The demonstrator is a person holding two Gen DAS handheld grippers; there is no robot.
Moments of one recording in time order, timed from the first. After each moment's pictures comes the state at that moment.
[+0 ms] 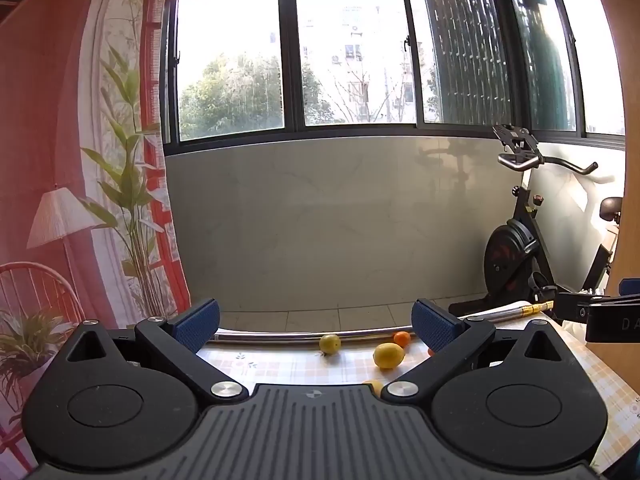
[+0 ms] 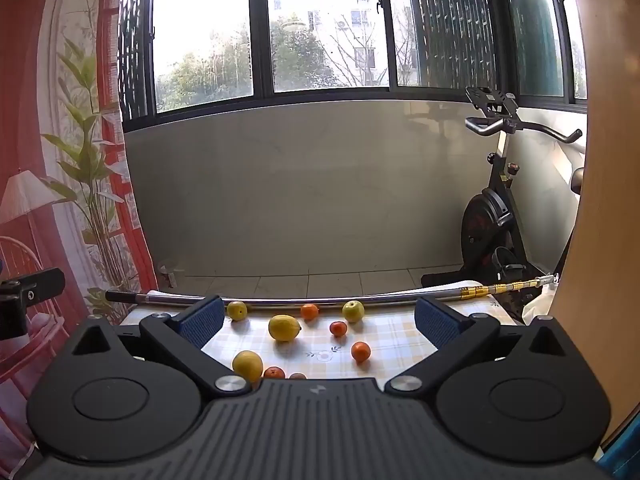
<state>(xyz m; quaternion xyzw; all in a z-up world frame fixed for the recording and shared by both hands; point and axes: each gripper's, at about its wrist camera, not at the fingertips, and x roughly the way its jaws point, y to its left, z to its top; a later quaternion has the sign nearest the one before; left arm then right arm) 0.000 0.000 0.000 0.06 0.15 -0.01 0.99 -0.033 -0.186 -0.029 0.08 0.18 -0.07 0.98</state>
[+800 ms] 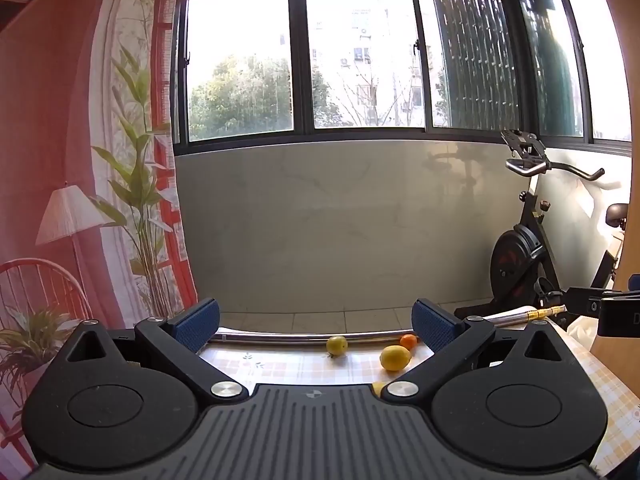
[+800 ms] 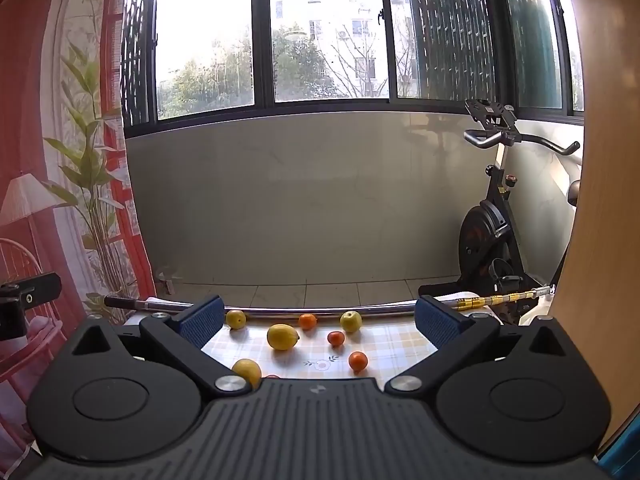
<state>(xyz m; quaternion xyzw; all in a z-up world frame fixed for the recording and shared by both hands) -0.007 0.000 0.003 0.05 0.14 0.01 0.99 -0.041 -0.181 -0.027 0.07 0.17 -0.08 0.98</state>
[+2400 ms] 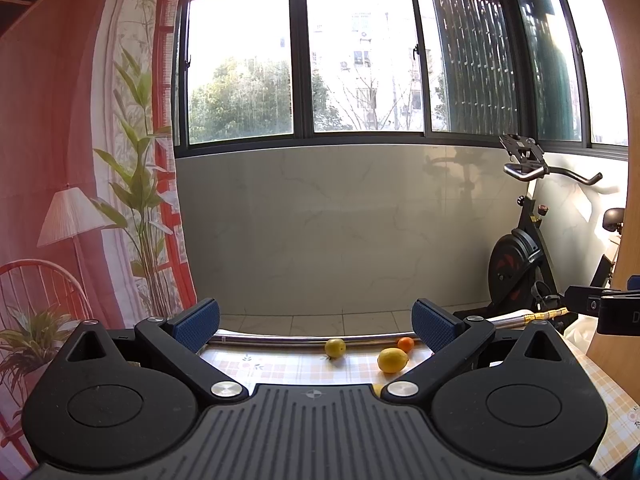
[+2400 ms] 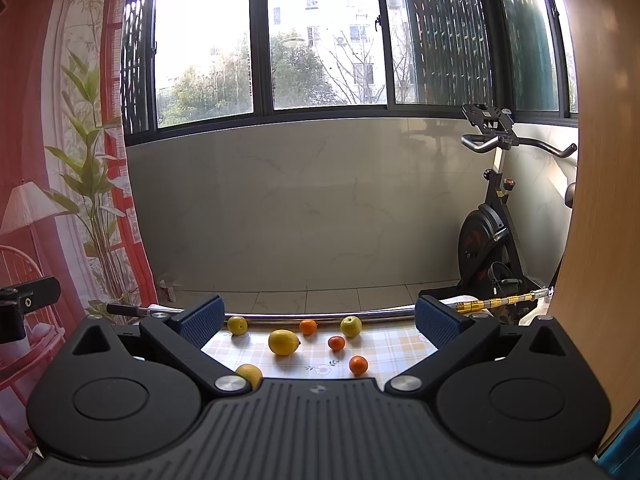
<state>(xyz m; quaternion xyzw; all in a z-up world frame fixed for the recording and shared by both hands) -0.013 0.002 0.003 0.05 0.13 0.00 0.99 -0.048 -0.183 -0.026 0.07 0.16 -0.08 0.98</state>
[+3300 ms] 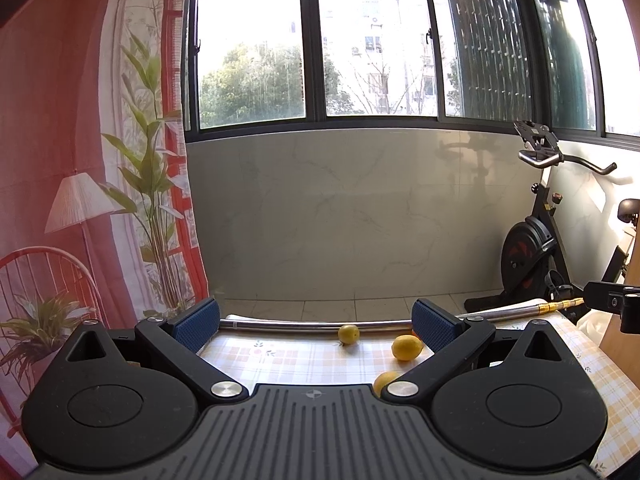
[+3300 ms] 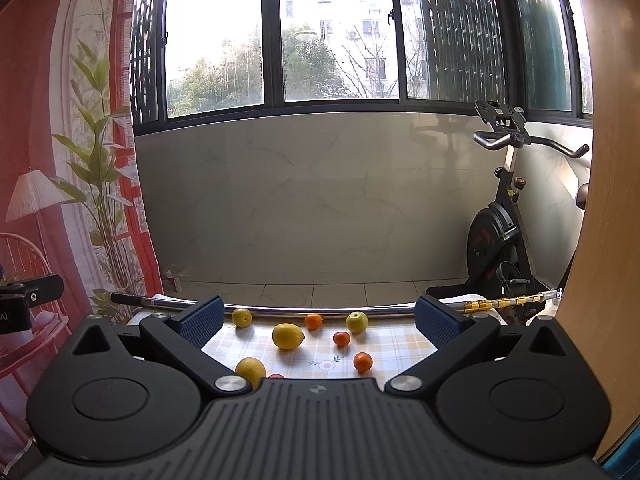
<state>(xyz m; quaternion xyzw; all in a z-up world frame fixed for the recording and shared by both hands) 0.001 0.006 -0.006 0.05 0.16 0.02 0.98 -0.035 -0.190 -0.037 0.07 0.17 -0.06 0.98</state>
